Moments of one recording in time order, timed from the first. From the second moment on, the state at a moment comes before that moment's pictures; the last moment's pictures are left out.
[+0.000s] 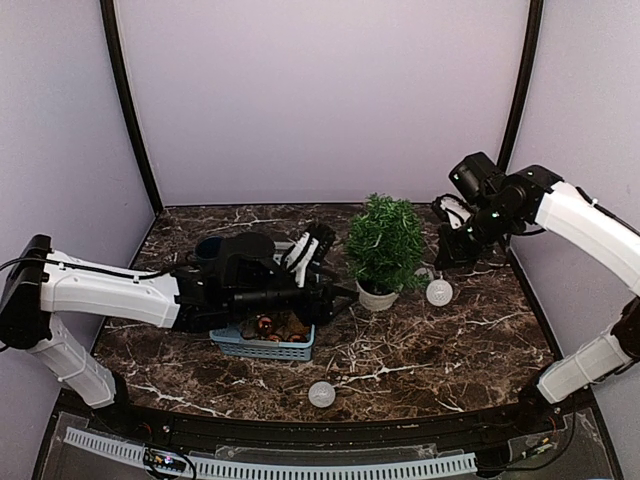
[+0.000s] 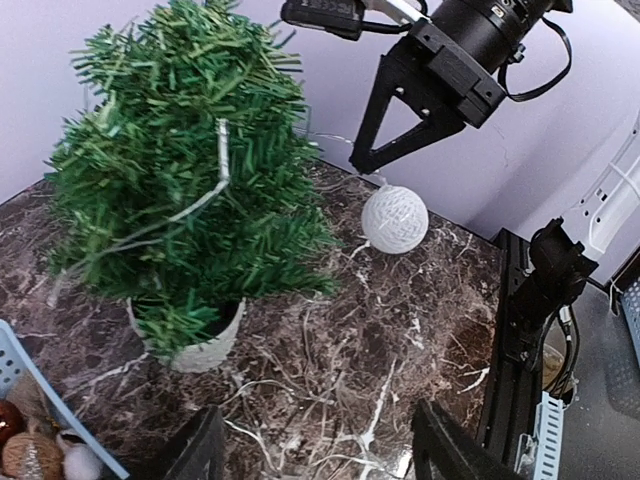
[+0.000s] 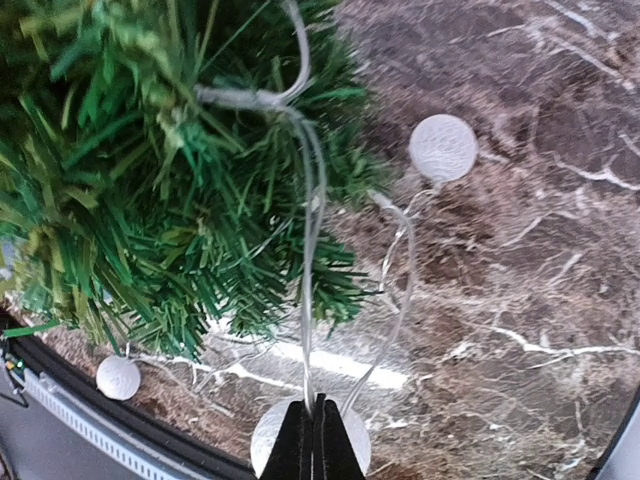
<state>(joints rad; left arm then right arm) -1.07 1.51 0.94 0.27 0.05 -0.21 0.56 1.38 1.38 -1.13 -0.08 0.34</state>
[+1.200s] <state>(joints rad) -1.26 2.31 1.47 0.33 -0.21 -0.06 0.56 1.33 1.28 -1.00 -0.25 0.44</state>
